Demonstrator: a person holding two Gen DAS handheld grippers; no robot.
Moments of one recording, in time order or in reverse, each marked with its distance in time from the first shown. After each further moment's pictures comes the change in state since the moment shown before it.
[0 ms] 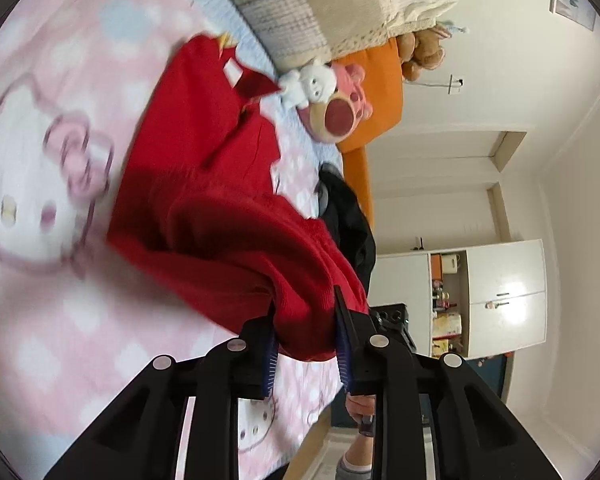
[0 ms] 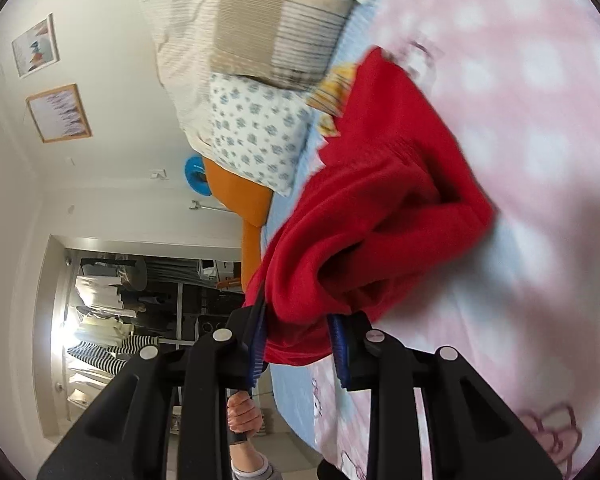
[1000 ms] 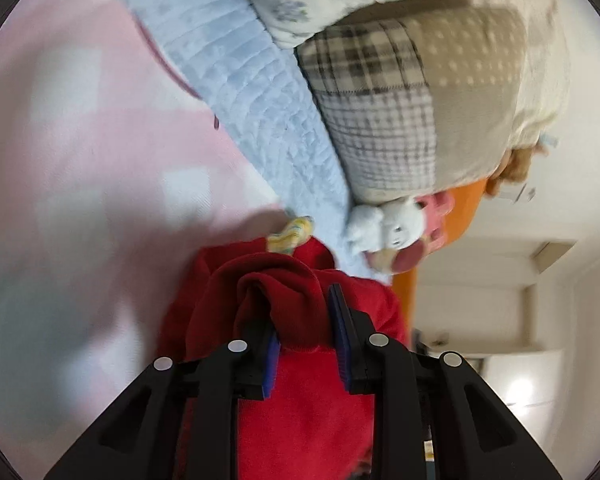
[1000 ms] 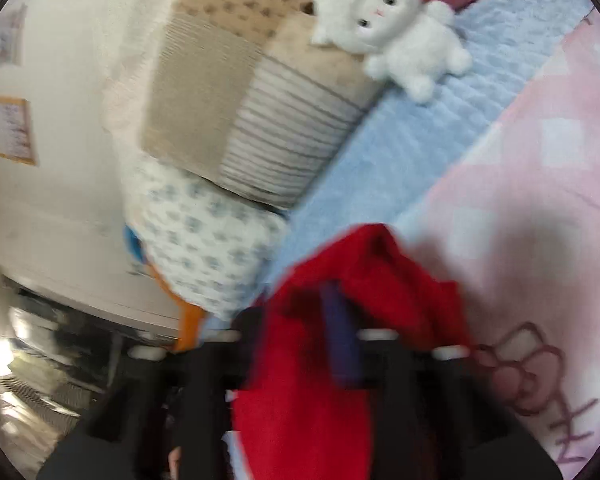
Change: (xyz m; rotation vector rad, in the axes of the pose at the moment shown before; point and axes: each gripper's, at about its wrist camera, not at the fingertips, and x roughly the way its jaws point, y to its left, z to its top) left arm 0.118 0.104 0.292 -0.236 -0.161 0.051; right arm 0.176 -0.002 0.274 -0.132 -0.192 -0.121
